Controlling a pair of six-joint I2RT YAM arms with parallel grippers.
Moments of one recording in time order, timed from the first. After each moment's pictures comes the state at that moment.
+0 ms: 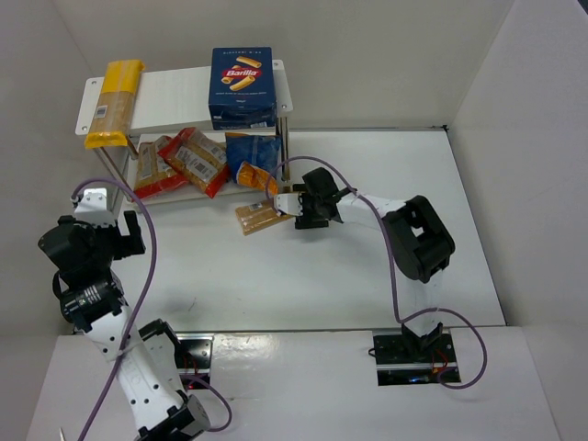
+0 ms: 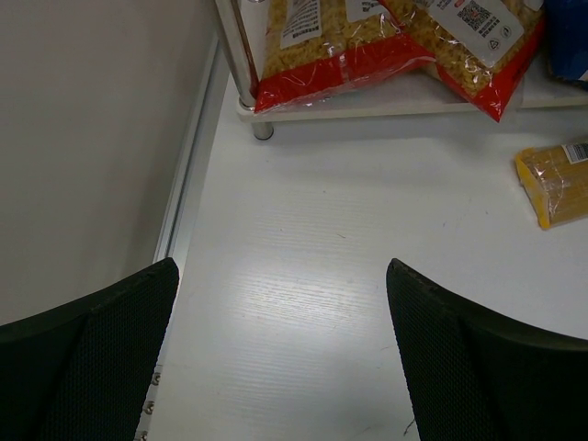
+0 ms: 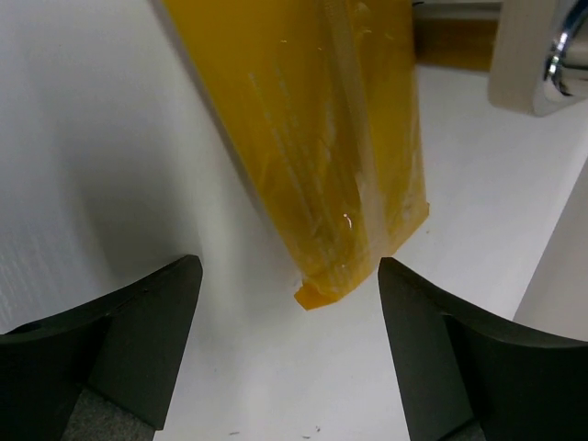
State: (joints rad) left arm 0.65 0.59 0.91 -0.71 0.39 0.25; right arm 0.57 1.93 1.23 -0.17 -0.01 -1.12
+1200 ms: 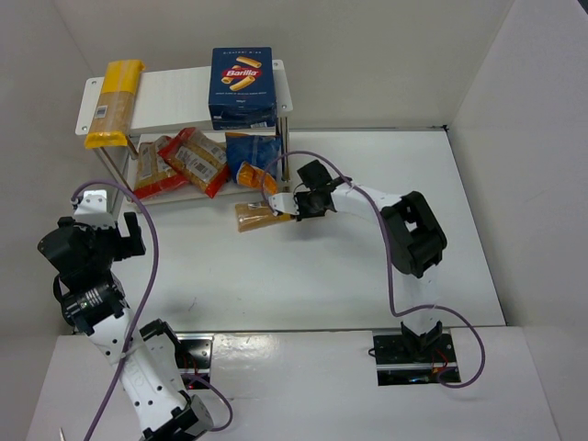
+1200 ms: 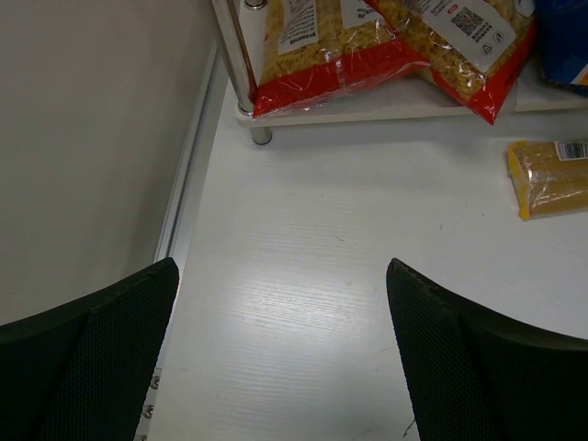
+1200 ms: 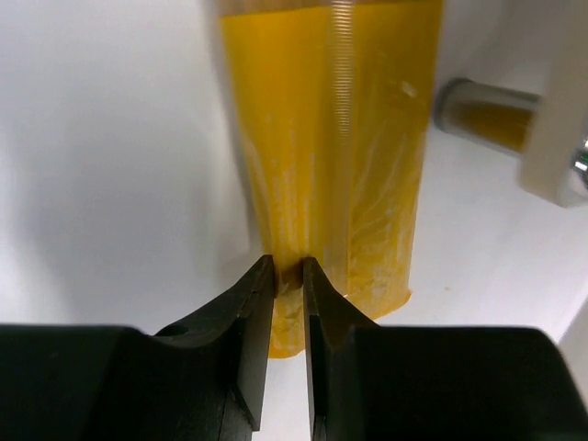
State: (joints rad) left arm 0.67 0.57 0.90 -0.71 0.42 0.26; right arm 0.56 2.03 1.41 -0.39 -0.15 -1.19
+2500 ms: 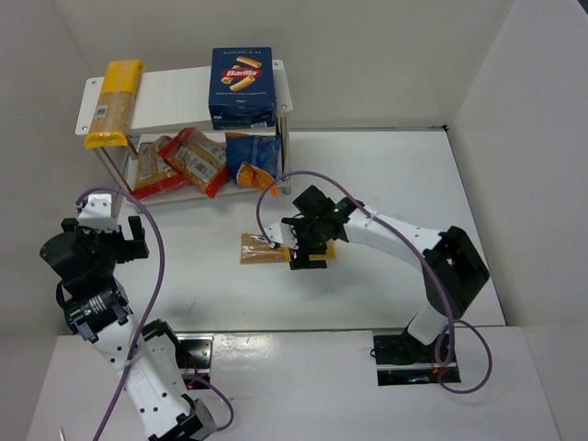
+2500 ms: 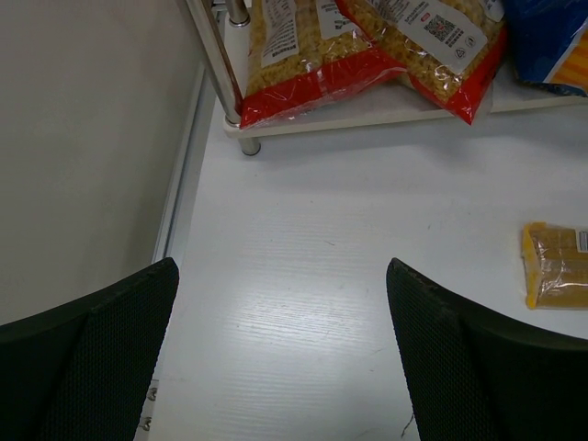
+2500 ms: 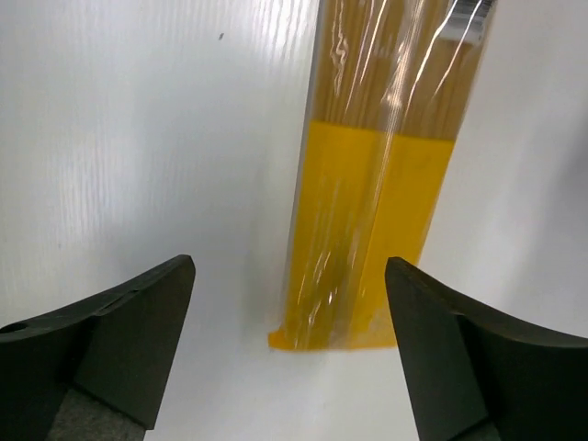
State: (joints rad) left arm 0.67 0.53 0.89 -0.71 0.46 0.27; right arm 0.77 1.61 1.15 -0.67 -0.31 -0.94
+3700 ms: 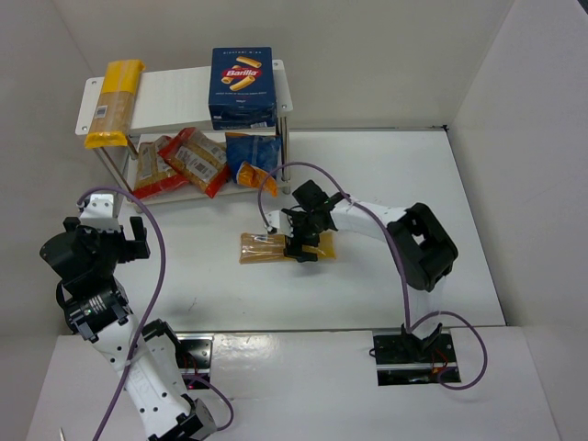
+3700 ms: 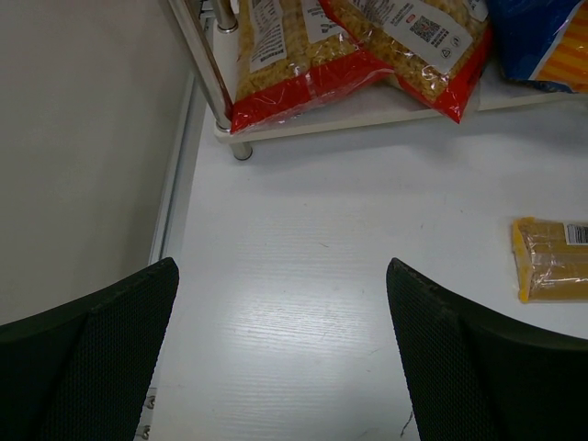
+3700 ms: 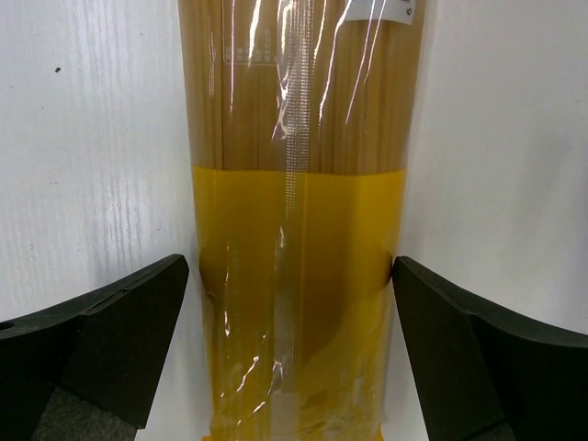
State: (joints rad) left arm 0.67 0.53 0.89 -0.71 0.49 0.29; right arm 0.67 1.87 1.22 -0.47 -0.40 -0.87
